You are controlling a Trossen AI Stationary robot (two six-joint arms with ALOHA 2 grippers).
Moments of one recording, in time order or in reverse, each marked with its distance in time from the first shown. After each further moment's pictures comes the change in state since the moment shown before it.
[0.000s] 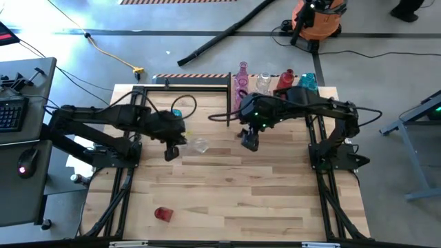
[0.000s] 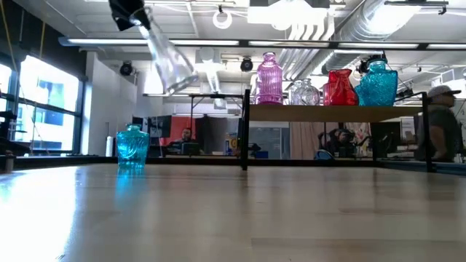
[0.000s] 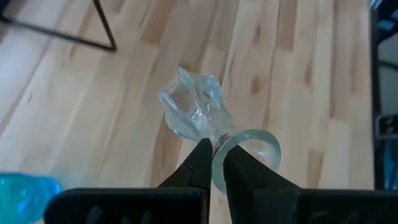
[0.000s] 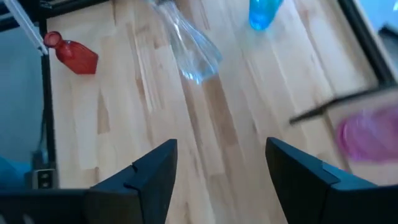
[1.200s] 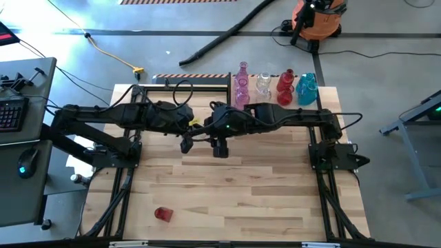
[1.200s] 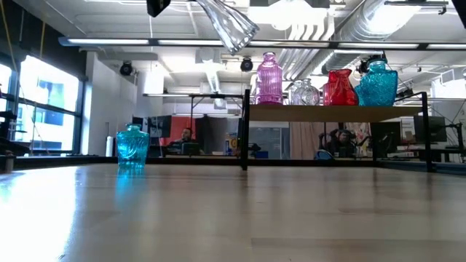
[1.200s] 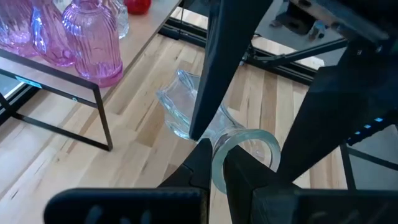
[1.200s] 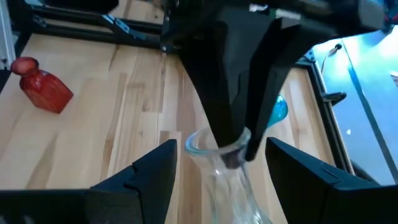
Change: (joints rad) left arm 0.016 0.051 0.035 0.371 -0.084 -0.036; right arm 0.041 0.193 0.000 0.435 0.111 -0.371
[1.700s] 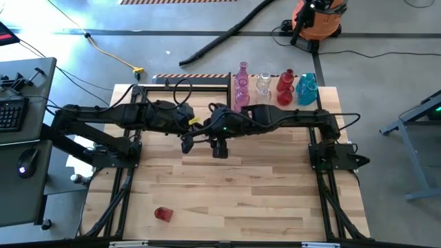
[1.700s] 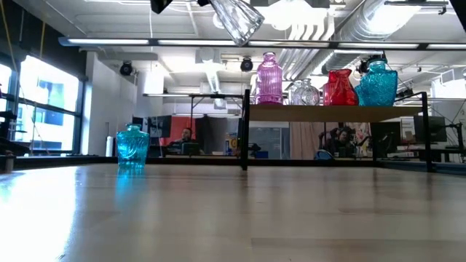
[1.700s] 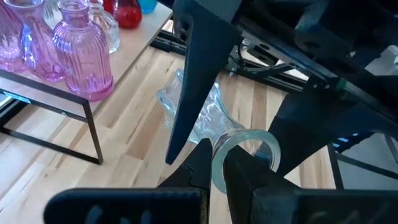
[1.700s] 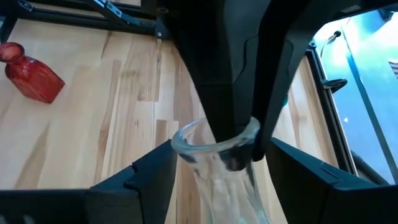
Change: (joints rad) left arm 0.000 0.000 0.000 0.054 0.016 0.007; right arm 0.000 0.017 0.000 -0.029 0.019 0.015
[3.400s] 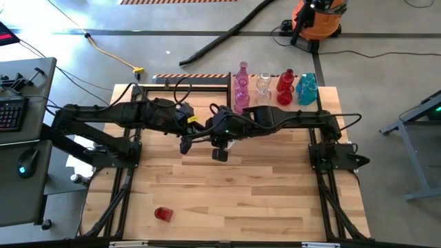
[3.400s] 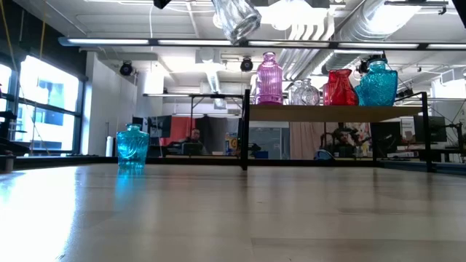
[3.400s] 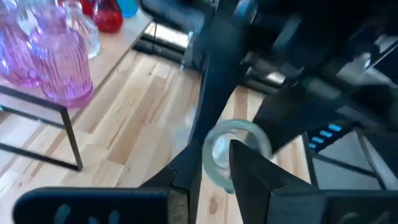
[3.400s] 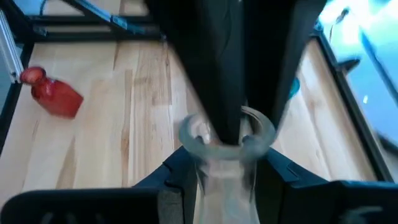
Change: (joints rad) left arm 0.003 0.001 0.031 0.000 0.079 -0.017; right arm 0.013 -0.005 0.019 -0.056 0.000 0.161
